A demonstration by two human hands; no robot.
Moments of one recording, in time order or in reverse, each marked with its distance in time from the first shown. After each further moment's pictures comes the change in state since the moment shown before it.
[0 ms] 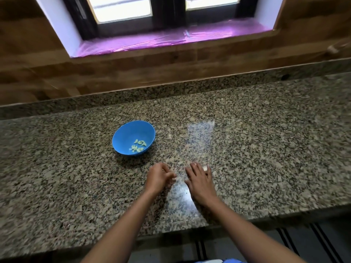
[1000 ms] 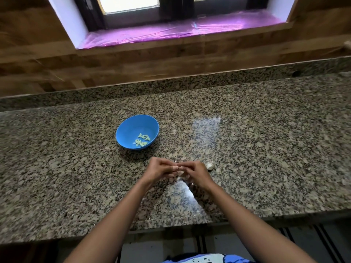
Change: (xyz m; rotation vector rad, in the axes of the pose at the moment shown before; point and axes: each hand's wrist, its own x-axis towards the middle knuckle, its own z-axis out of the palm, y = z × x) left_hand 0.005 -0.001 -0.021 -0.445 -0.256 -0.085; right_hand 0.020 -0.010 -0.026 0.867 -0.080 -0.010
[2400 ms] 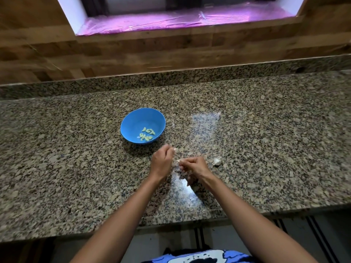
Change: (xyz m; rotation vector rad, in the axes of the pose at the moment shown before) left_hand 0.001 -0.003 -0.003 0.448 0.297 0.368; right_hand 0.003 -0.020 0.023 0.459 -0.002 0.245
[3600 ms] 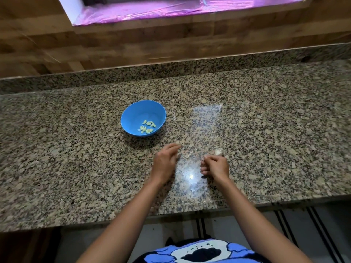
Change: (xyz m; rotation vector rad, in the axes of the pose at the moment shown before) left_hand -0.018 -0.013 0.013 0.181 0.001 0.123; right_hand -0.016 0.027 -0.027 0.080 0.475 0.120
